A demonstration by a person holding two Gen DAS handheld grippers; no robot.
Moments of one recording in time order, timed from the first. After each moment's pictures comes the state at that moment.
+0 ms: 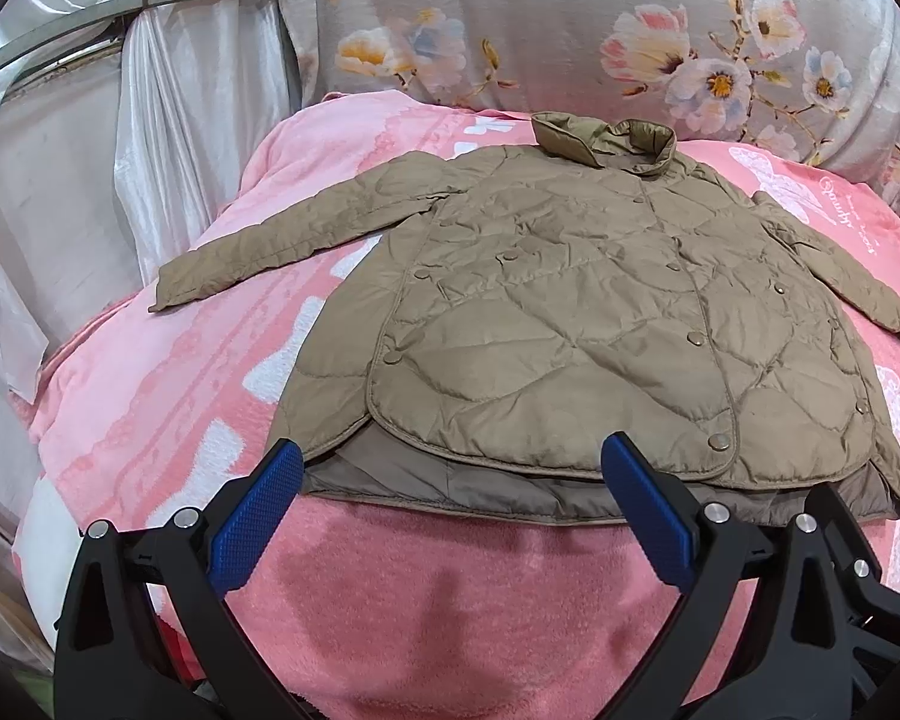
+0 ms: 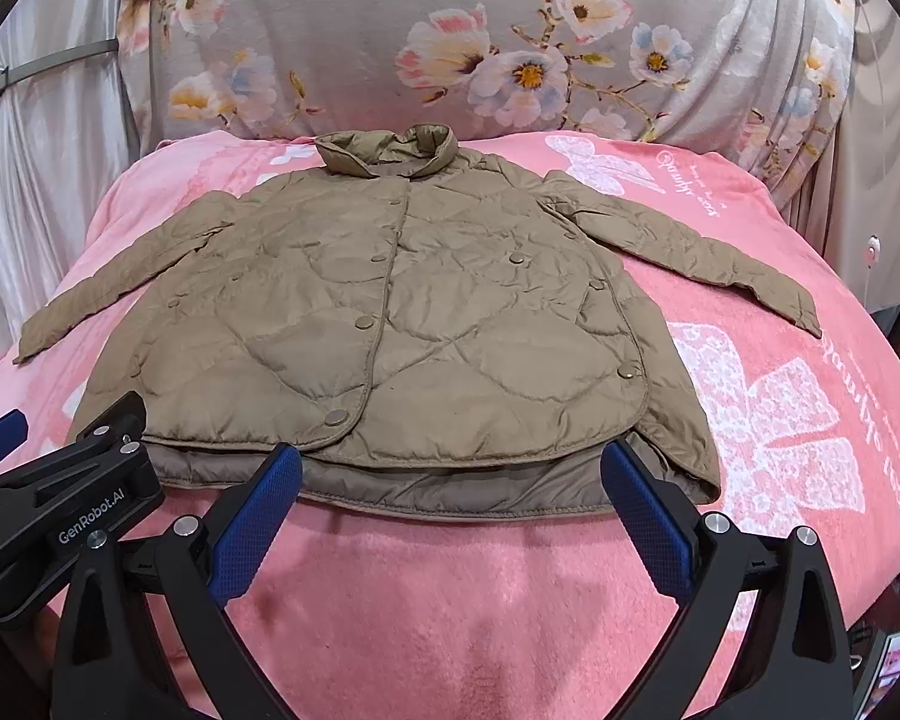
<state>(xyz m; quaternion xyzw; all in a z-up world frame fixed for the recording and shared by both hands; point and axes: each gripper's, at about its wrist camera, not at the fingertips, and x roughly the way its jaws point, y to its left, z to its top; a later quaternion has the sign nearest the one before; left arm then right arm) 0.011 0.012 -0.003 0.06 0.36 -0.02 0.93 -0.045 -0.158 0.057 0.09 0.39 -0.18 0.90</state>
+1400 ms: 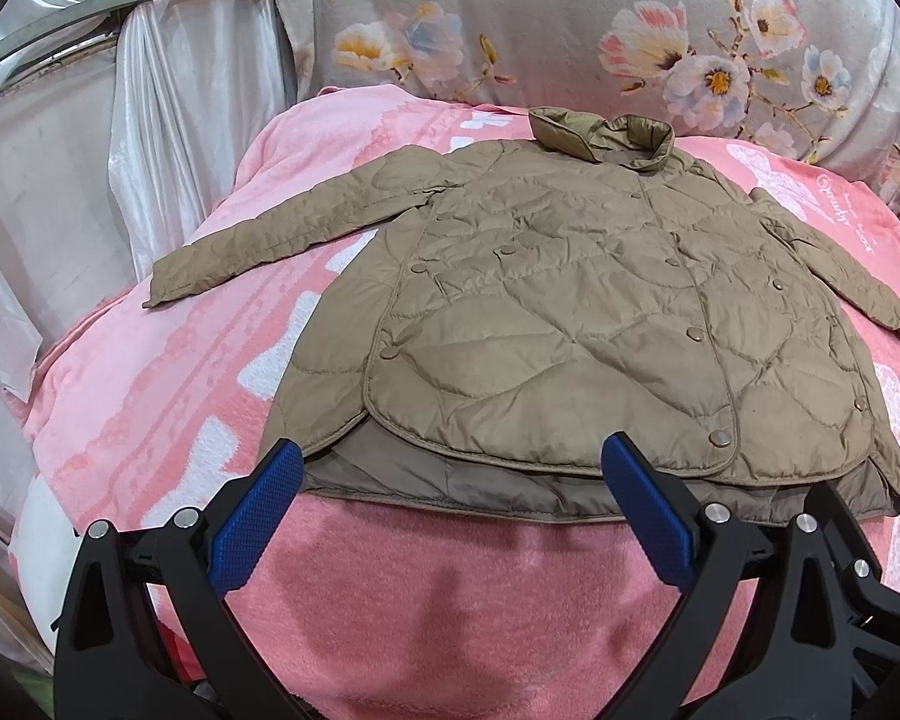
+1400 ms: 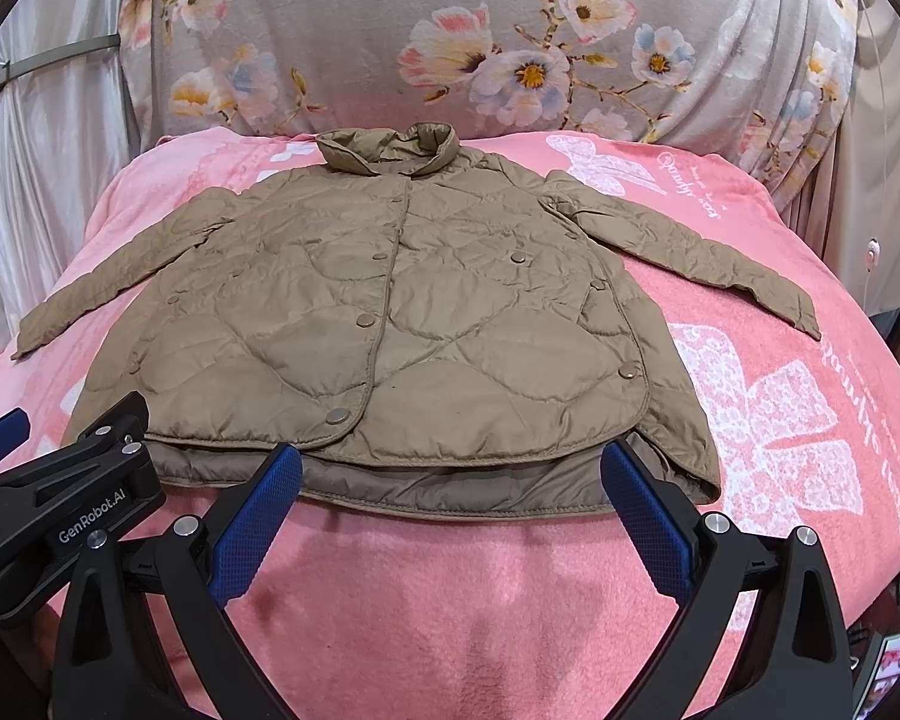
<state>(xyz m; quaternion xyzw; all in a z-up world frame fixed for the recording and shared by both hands) 0.012 0.011 -0.004 0.06 0.37 -0.02 0.93 -0.044 -0.158 0.056 0.08 0.39 -0.18 0.90</state>
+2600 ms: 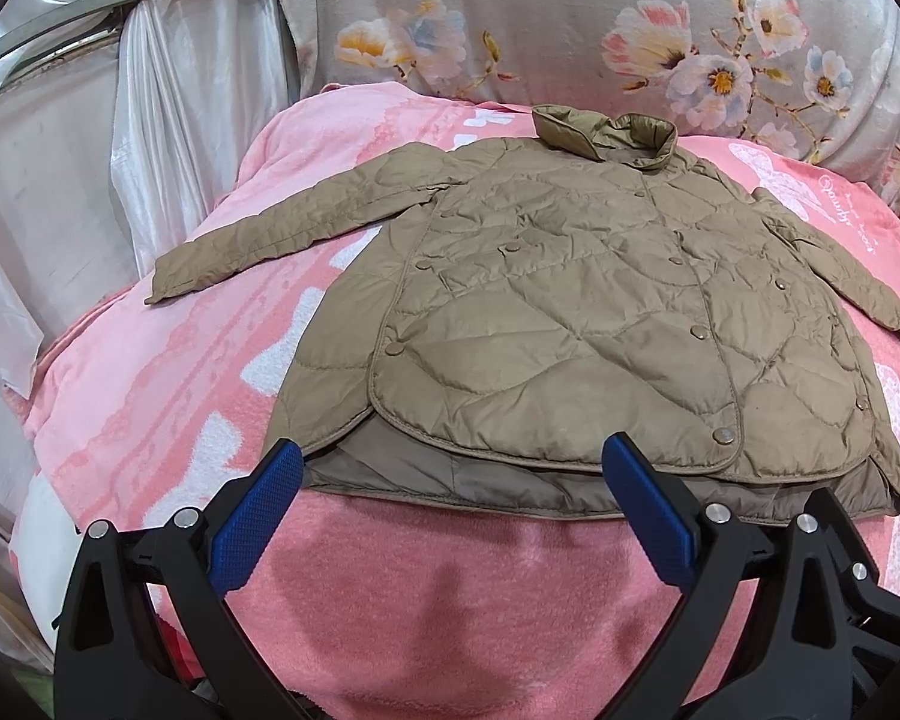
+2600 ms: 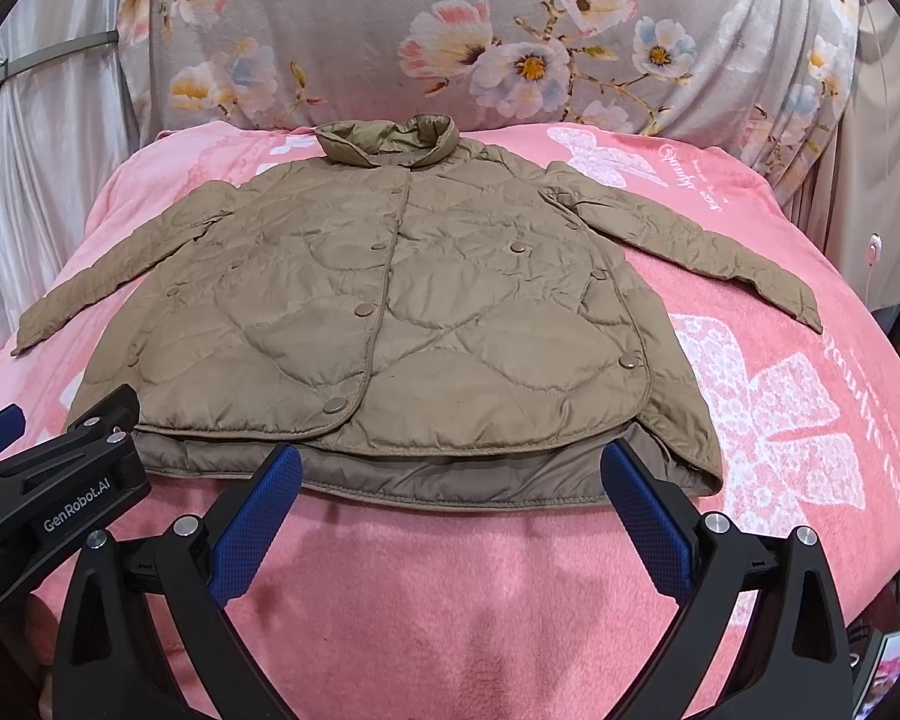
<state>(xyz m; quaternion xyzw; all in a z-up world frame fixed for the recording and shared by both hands) 0.009 0.009 -0.009 0.06 0.37 -0.02 0.93 -0.048 -0.159 0.053 0.08 0.40 -0.18 0.90</state>
